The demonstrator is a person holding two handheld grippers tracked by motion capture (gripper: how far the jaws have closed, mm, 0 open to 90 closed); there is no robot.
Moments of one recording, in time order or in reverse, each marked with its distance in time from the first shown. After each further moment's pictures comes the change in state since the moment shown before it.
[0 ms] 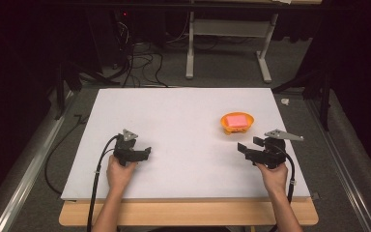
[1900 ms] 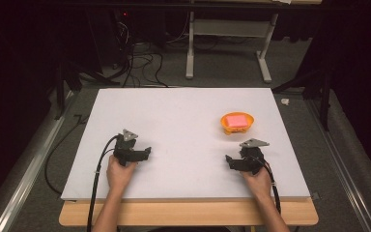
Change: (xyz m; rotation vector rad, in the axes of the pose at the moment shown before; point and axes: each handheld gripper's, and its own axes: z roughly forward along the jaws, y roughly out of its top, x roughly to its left) left arm 0.000 0.000 0.000 -0.001 0.004 0.002; right arm 0.008 -0.042 0.067 0.198 -0.144 -0.172
